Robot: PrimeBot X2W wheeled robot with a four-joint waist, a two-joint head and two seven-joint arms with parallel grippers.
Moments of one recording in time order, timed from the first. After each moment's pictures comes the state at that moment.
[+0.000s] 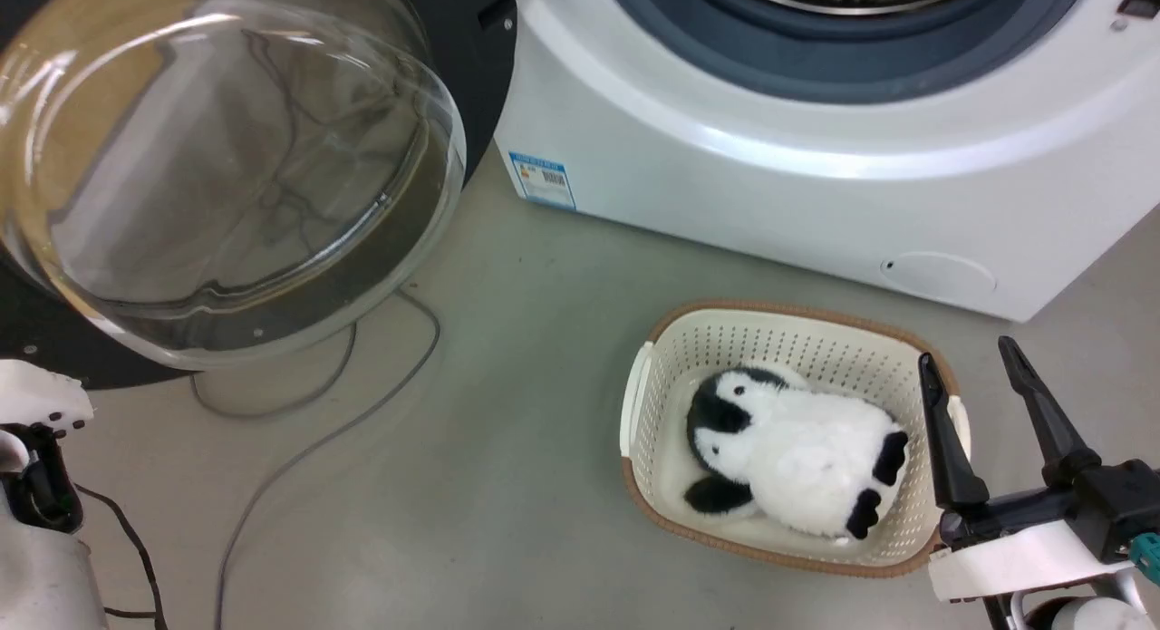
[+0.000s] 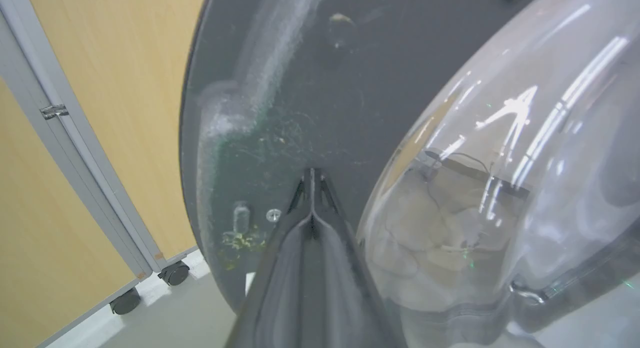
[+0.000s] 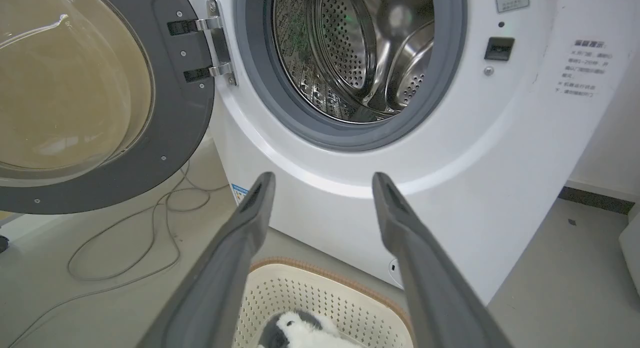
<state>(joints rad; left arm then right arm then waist) -0.55 0.26 0.53 0.63 -0.14 -0.05 -0.26 -0.06 -0.10 -0.03 0.00 0.03 0.13 -0.26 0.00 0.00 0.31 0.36</state>
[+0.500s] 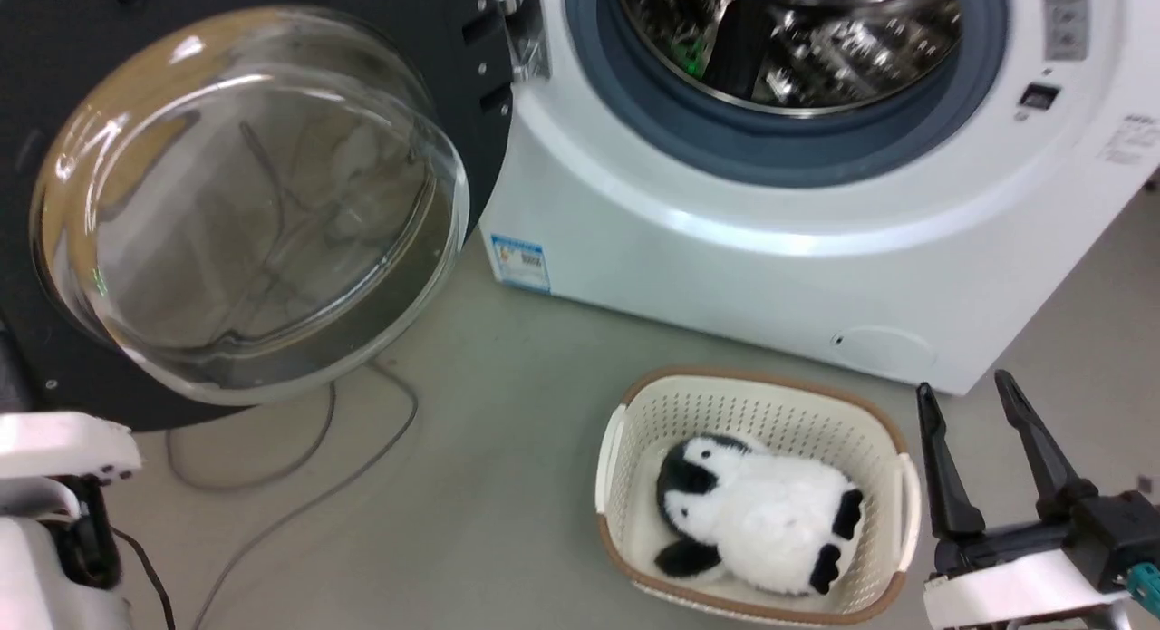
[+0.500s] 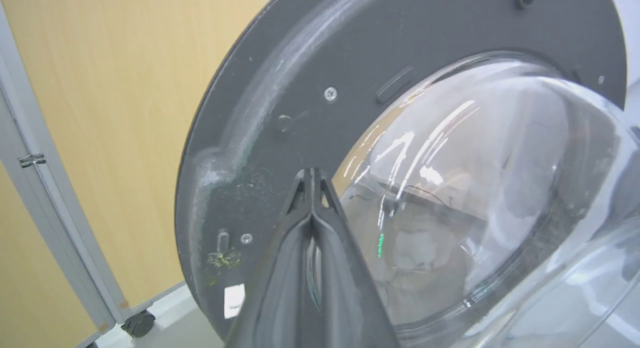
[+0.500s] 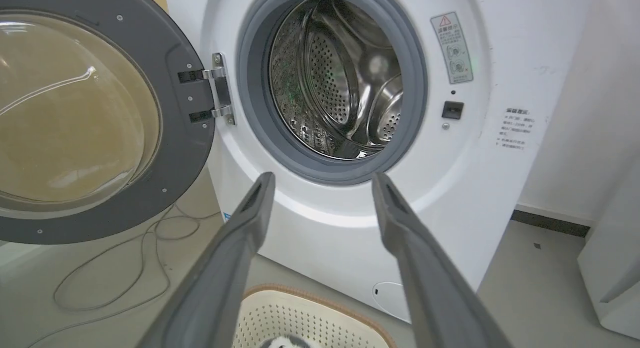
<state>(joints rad) -0.40 0.18 0.51 0.39 -0.06 -0.09 -0.26 -0.01 -0.06 -0.05 -0.01 0.03 0.13 -0.26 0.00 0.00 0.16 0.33</state>
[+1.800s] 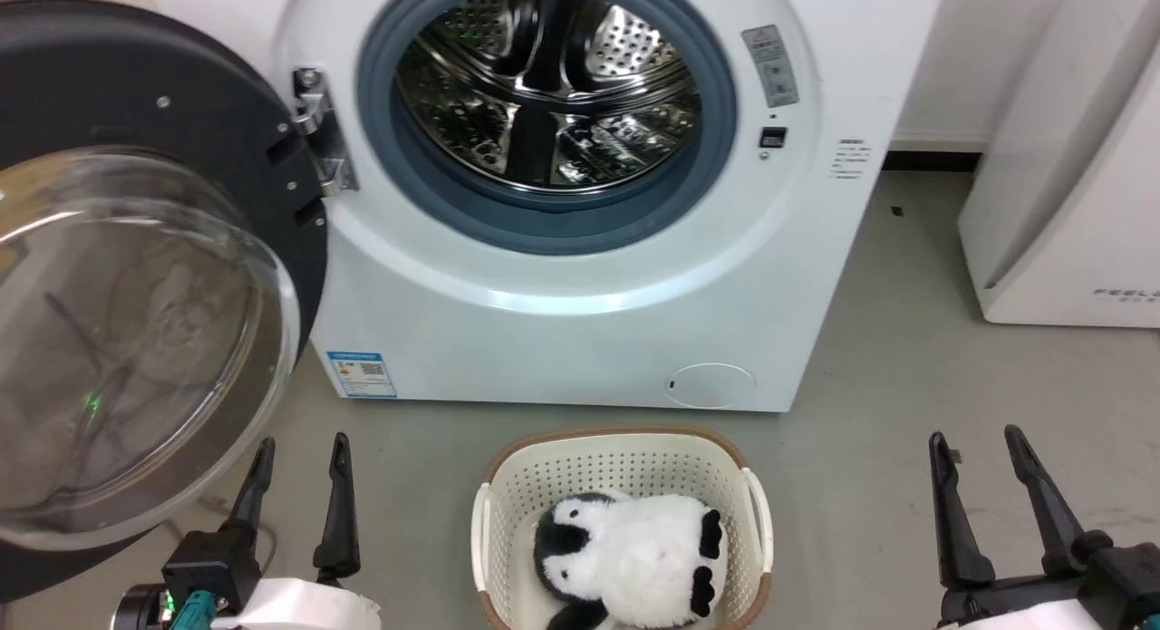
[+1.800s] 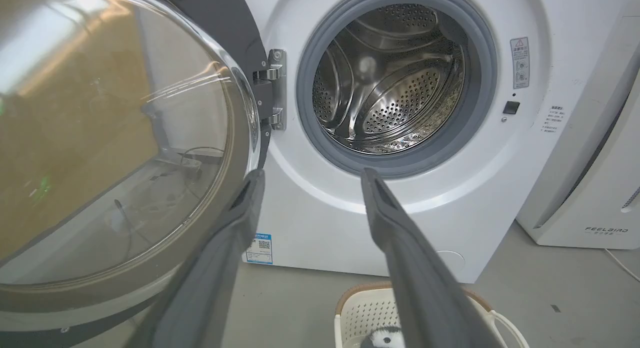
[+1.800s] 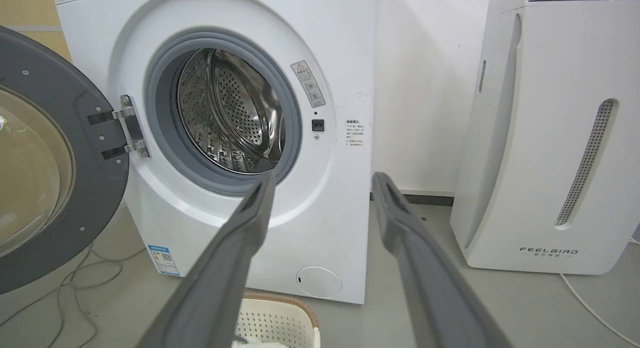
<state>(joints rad) 0.00 0.05 0.09 0.13 -0.11 -0.07 -0.26 0.09 -0.05 -0.07 -0.04 0.10 0.13 -0.26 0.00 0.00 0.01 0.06</state>
